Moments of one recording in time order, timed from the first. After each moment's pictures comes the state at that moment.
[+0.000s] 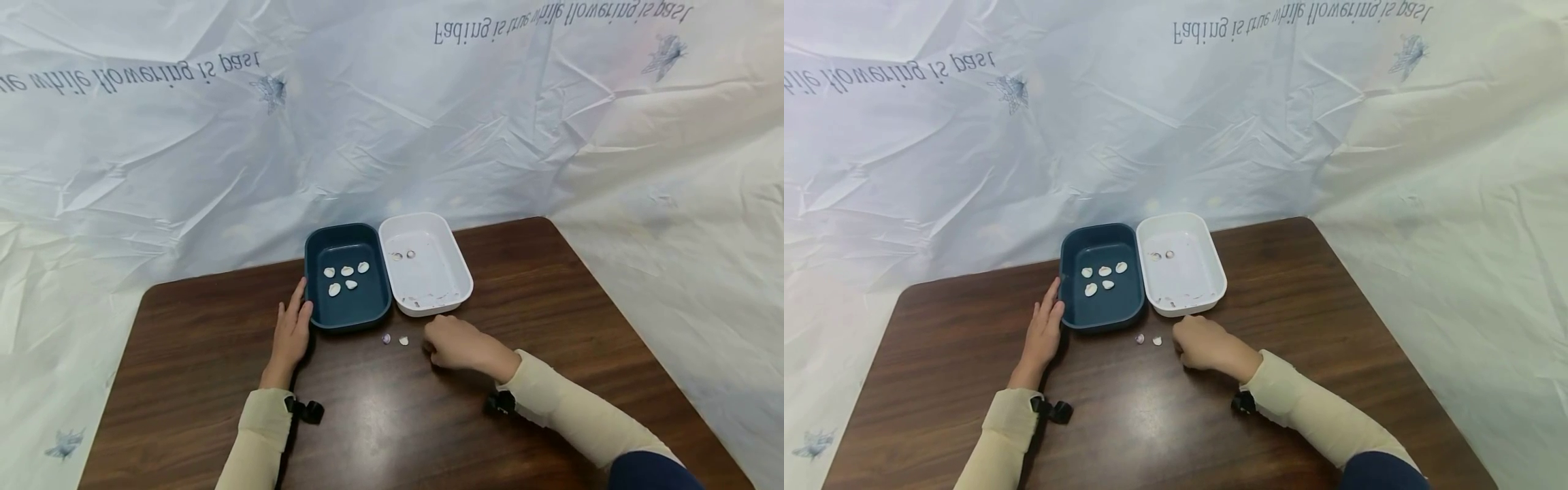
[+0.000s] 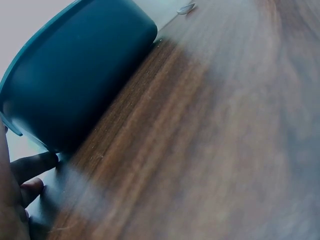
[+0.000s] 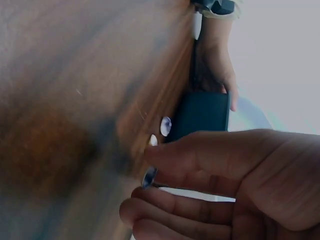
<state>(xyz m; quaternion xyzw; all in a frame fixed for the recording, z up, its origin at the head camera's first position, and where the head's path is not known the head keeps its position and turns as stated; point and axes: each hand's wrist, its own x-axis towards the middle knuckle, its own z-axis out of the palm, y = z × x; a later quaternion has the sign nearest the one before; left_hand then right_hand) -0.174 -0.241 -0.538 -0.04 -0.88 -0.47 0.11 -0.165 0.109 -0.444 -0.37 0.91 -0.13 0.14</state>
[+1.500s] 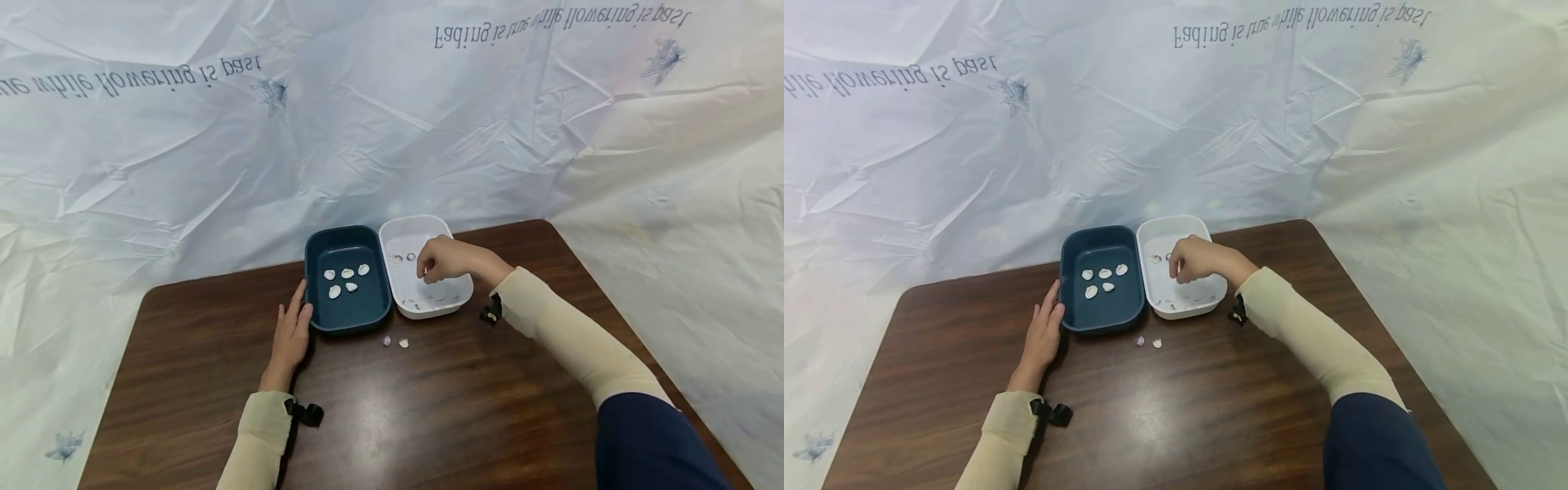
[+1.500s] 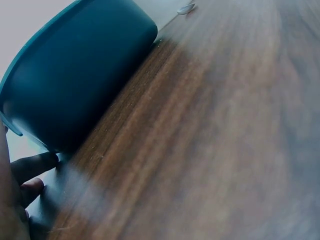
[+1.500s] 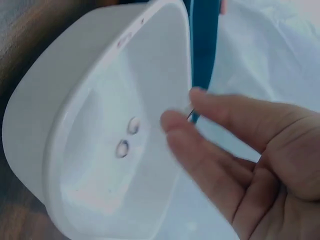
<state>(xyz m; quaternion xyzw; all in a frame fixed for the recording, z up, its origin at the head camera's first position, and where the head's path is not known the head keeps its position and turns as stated) -0.173 -0.242 -0.539 -0.04 -0.87 -0.47 0.12 -0.294 0.113 -0.374 -0.38 0.88 -0.19 0.21</state>
